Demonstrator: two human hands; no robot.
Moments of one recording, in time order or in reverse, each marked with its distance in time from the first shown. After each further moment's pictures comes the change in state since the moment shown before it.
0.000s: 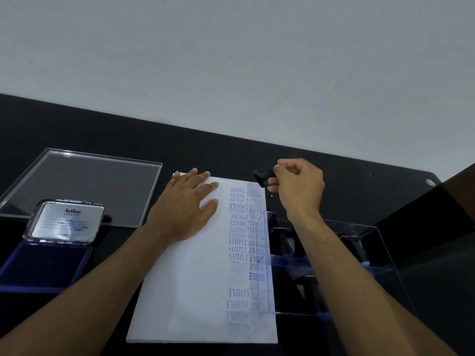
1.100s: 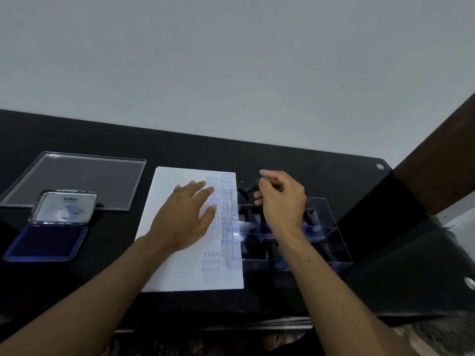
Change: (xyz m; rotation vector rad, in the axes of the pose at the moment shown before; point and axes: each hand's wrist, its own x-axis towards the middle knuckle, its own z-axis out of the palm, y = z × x) left_hand -0.059 0.091 -0.022 -0.131 -0.016 -0.040; right_hand -0.083 -0.001 -0.080 0.150 -0.028 -0.069
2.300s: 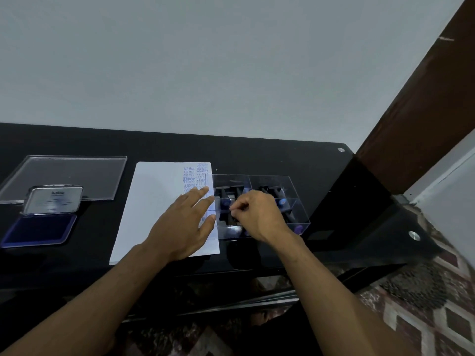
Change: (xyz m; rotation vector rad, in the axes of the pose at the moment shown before) left_hand -0.060 0.063 0.005 0.056 -0.065 0.147; right_hand -0.054 0.010 -0.062 -0.690 -0.448 -0.119
